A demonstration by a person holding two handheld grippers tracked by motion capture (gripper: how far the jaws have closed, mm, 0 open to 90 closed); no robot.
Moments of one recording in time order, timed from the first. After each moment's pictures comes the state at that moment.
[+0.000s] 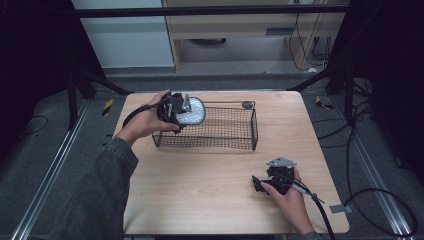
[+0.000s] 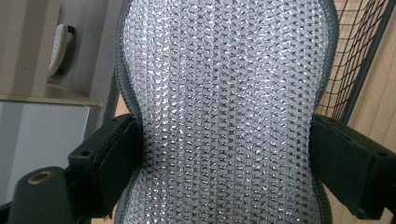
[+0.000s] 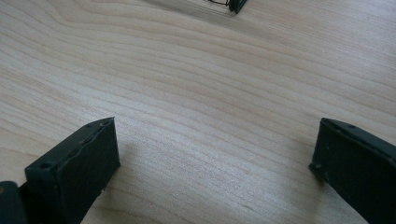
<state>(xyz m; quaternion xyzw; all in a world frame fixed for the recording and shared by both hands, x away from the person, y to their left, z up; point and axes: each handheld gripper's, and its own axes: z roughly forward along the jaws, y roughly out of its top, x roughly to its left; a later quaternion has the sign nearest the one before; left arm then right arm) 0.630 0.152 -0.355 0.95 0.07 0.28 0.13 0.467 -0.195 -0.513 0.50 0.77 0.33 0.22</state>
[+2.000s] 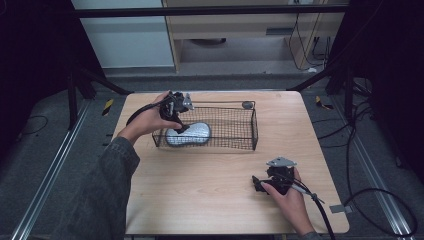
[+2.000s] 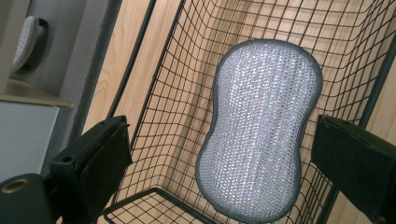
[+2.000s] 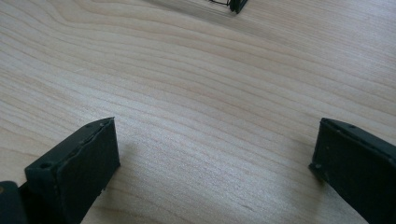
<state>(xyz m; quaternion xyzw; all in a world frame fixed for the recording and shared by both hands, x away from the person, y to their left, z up) 0.647 0.151 -0.369 0.95 0.10 0.23 0.17 0.466 -0.195 -0.513 0.50 0.77 0.33 0.22</state>
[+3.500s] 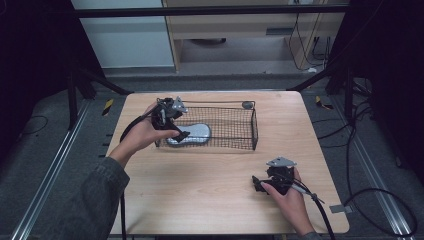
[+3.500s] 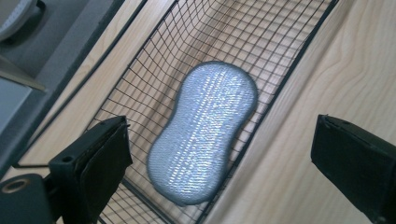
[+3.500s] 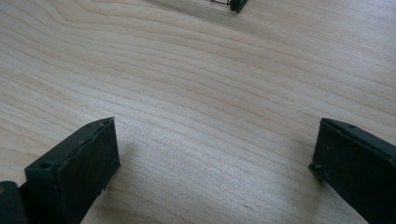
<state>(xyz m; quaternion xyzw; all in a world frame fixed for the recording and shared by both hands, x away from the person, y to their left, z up) 0.587 0.164 -0.352 0.92 0.21 0.20 0.25 0.467 -0.195 -0.513 0.50 0.77 0.33 0.22</state>
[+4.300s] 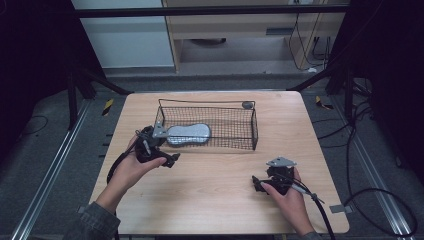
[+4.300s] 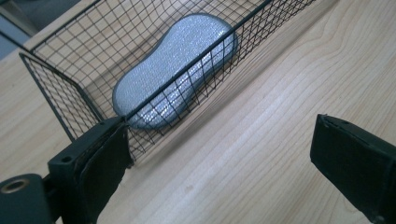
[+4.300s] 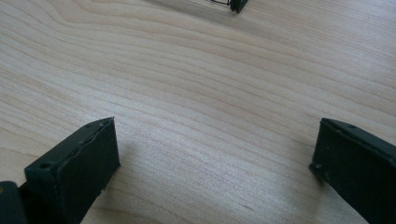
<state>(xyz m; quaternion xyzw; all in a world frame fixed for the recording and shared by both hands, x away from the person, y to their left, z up) 0.512 0.205 -0.392 0.87 0.33 0.21 0.29 0.467 -0.195 -0.513 0.50 0.77 0.33 0.22</state>
